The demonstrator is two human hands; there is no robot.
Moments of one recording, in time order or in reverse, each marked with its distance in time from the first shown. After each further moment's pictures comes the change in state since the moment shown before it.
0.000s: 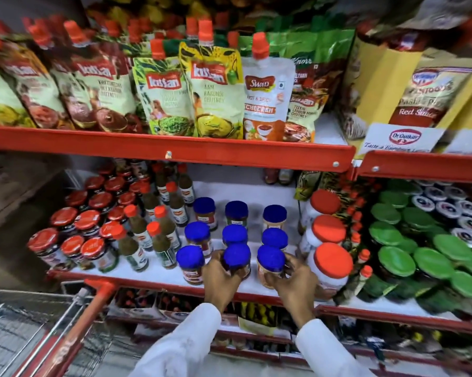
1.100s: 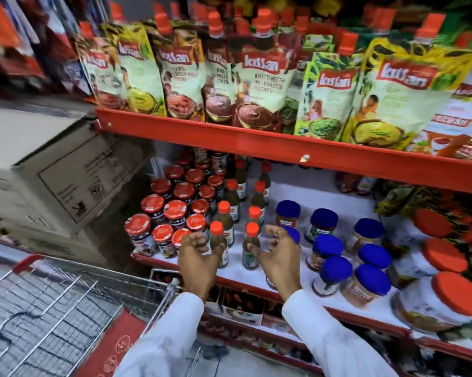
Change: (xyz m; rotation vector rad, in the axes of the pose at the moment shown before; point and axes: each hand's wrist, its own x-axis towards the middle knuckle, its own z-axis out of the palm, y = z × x) left_hand 0.078 -0.098 -0.215 -0.294 0.333 -0.126; right_hand -0.019 -0.117 0.223 -0.059 -0.156 -0.090
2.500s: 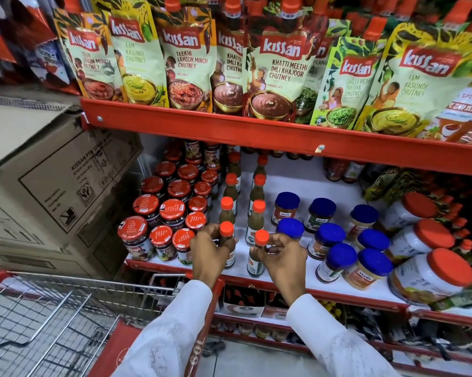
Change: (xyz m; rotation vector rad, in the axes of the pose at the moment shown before) left_hand 0.029 0.008 -0.005 0.195 -0.282 0.184; right_hand -0.022 0.002 0.022 -0.042 0.108 0.087
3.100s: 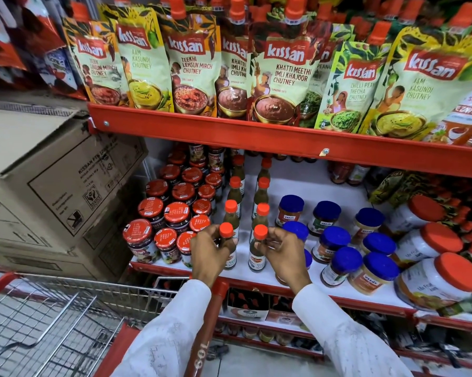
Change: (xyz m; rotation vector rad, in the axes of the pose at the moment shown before) left_hand 0.006 0.003 -0.011 0.068 -0.002 0.049; right_hand 0.026 0.000 0.006 0.023 -0.180 -0.094
